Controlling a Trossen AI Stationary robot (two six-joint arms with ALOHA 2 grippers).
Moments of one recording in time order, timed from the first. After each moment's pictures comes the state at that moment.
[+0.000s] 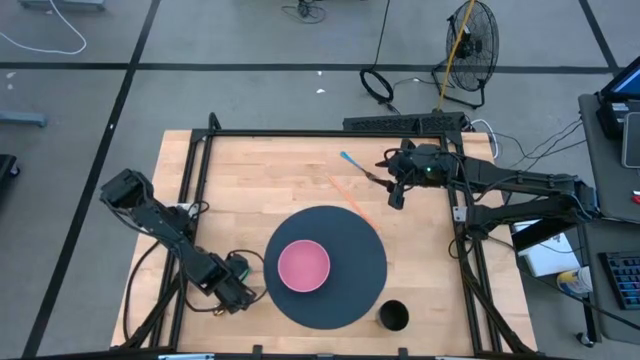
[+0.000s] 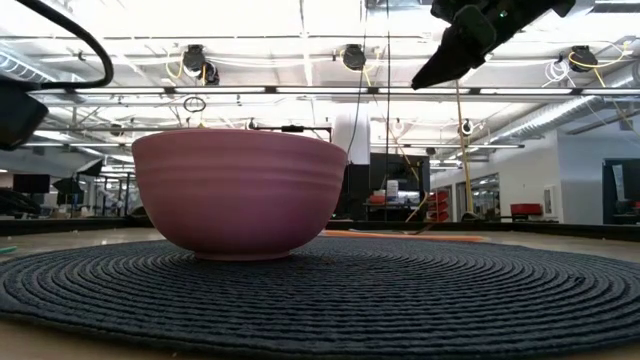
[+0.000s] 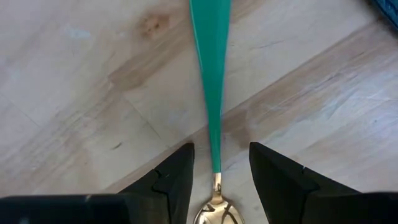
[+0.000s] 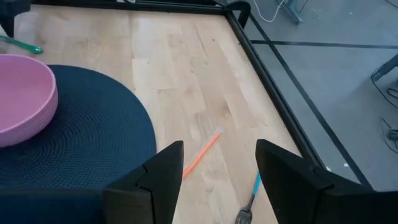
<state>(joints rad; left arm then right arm) -0.75 1.60 0.78 -0.63 0.07 -1.75 -0.24 1.01 0.85 -0.36 0.10 -0.15</state>
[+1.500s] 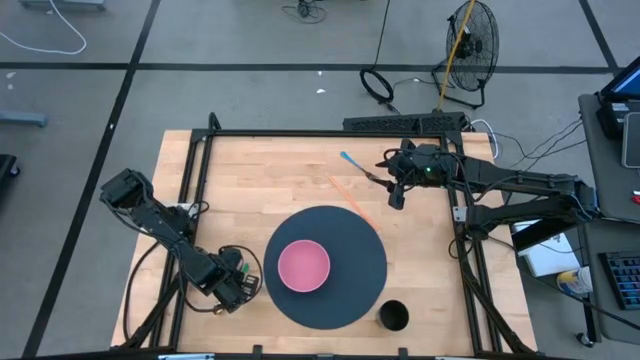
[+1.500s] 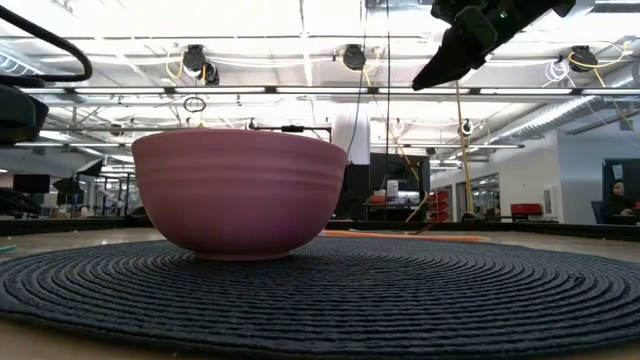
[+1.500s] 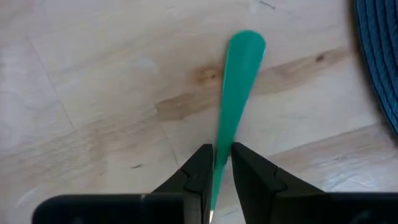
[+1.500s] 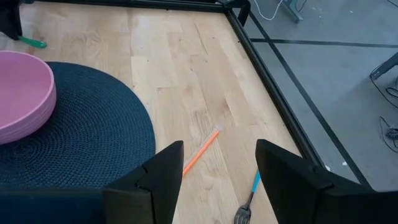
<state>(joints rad) -0.75 1.60 0.78 -0.76 -0.07 -2.05 -0.24 1.01 0.85 -0.37 0.10 -0.15</state>
